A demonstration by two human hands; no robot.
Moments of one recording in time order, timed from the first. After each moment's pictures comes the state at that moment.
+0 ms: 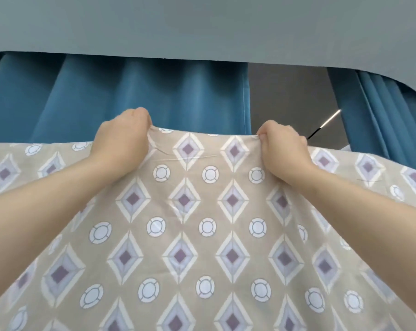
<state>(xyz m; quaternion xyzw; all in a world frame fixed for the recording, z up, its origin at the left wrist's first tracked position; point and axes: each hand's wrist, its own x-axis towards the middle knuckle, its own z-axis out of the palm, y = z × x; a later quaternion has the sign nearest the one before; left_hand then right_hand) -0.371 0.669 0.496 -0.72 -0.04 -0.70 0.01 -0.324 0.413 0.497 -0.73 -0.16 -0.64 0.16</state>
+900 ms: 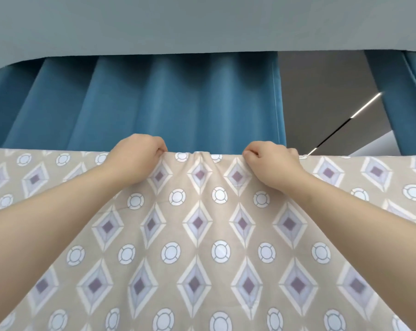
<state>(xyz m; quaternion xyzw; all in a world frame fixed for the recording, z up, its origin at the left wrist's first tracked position) -0.370 0.749 0.476 -0.81 -0.03 -0.58 0.05 -0.316 0.513 0.476 -0.79 -0.23 -0.54 0.18</state>
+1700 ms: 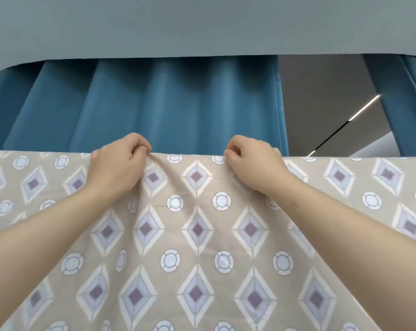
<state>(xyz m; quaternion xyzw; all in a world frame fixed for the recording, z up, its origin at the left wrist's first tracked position) -0.377 0.769 0.452 -0.72 0.02 -0.68 -0.17 -0.333 0.550 0.474 -0.76 -0.27 -0.56 0.20</state>
